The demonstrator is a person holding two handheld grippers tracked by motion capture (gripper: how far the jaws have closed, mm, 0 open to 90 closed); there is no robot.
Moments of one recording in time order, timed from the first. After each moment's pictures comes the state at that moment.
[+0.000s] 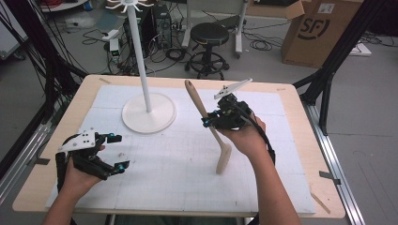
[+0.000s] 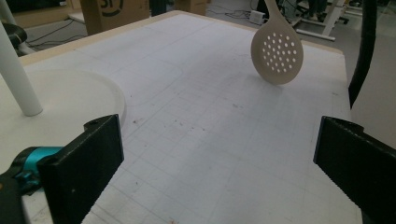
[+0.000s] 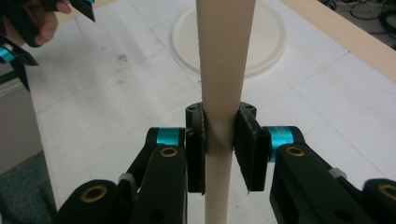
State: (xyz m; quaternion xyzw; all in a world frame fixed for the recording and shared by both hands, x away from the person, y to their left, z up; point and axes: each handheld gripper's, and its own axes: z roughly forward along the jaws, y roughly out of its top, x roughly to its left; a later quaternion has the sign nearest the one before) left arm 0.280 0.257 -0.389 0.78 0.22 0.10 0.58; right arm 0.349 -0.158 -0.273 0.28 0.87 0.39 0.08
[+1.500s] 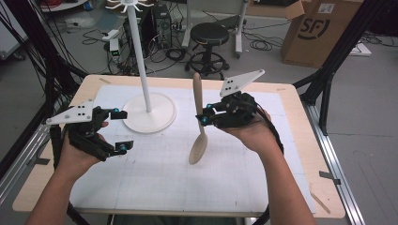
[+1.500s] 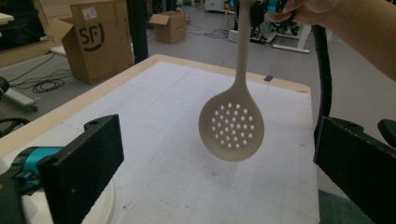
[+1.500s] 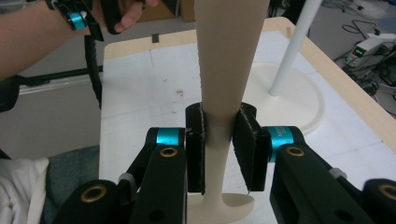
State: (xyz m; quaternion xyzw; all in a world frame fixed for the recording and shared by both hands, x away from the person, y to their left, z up) left arm 0.292 0.224 -0.290 0.77 0.16 0.10 0.61; right arm 0.329 -0.159 -0.230 0.12 0.87 0.47 0.07
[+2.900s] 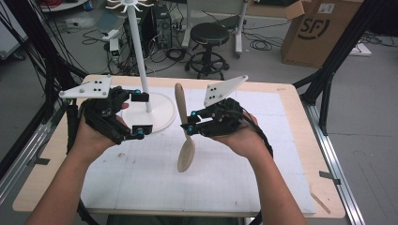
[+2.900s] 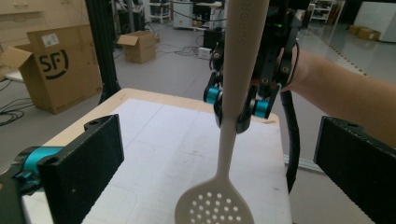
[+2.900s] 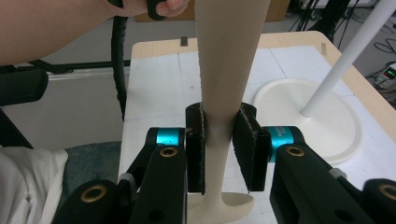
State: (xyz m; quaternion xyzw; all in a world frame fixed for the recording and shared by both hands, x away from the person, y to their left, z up) left arm 0.307 0.174 -0.236 0.76 0.11 0.06 0.64; right arm 0.314 -0.128 -0.231 0.07 0.88 0.48 0.05
